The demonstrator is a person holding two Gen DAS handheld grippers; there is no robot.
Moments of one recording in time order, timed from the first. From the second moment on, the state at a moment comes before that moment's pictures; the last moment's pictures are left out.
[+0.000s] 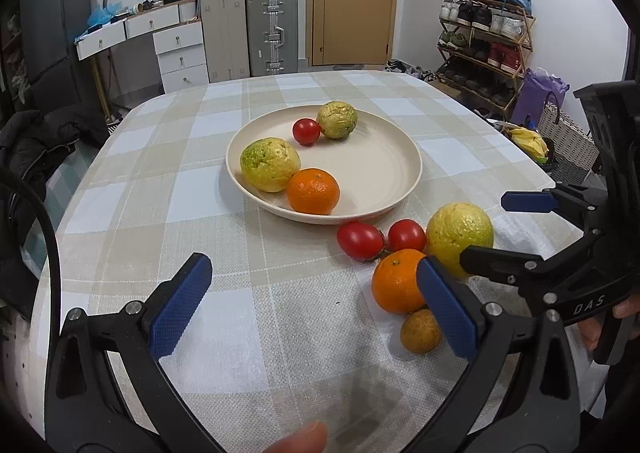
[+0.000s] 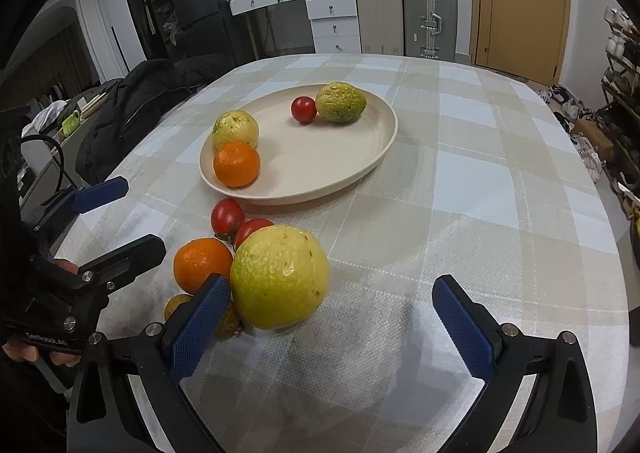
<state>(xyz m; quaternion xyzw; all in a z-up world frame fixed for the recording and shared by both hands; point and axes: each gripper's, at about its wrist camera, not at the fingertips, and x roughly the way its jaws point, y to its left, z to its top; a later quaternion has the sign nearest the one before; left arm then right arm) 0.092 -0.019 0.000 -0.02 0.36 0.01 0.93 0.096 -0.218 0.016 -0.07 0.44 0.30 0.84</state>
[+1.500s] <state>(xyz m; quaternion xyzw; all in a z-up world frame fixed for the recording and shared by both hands) 0.095 -0.023 -0.010 -0.02 0.38 0.00 0.93 0.090 -0.207 0.009 -0.05 0.46 0.35 0.82</state>
